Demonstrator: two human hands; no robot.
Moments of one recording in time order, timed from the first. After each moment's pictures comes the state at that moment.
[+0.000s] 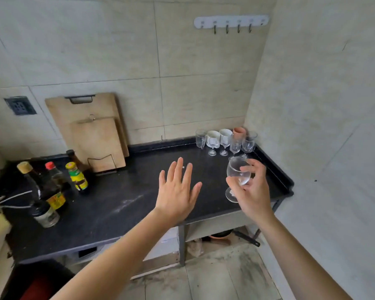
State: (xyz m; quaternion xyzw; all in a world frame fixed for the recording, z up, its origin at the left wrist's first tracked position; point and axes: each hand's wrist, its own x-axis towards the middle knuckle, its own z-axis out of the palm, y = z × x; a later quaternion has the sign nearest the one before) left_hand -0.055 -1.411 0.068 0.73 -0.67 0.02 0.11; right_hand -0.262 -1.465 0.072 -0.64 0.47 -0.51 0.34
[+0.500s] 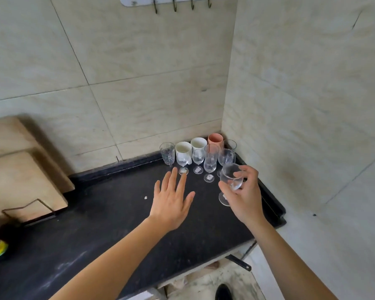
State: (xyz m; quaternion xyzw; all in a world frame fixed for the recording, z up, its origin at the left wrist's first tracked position) left_hand -0.120 -1.696 0.000 0.70 -0.71 -0.02 0.04; right_hand -0.333 -1.737 0.005 -0.58 0.56 -0.49 0.33
